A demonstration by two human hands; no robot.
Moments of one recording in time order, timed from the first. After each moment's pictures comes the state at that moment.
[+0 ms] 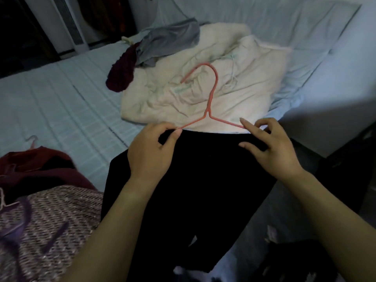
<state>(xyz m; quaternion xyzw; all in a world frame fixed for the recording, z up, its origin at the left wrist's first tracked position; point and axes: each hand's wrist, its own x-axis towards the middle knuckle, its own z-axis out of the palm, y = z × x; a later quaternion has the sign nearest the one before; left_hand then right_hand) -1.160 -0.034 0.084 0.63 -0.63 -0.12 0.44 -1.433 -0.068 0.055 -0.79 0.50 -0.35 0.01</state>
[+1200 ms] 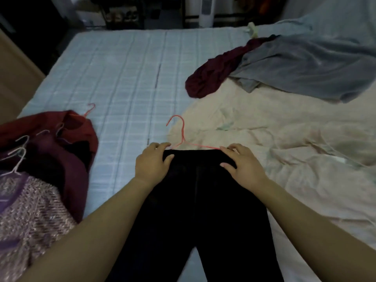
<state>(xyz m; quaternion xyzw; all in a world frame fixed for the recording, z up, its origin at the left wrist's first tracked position) -1.027 -0.419 -0.077 0.90 -0.37 -0.11 0.18 -1.219 -0.613 -0.102 -0.94 0.24 -0.09 0.20</state>
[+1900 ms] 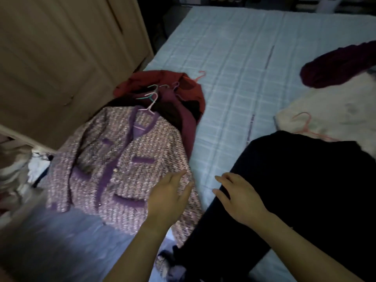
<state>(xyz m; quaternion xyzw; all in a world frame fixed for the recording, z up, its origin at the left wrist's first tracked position) -1.046 -0.013 -0.067 0.94 -0.21 -0.12 0.23 -1.122 -0.209 -0.091 -0.96 0.07 0.05 0.26</state>
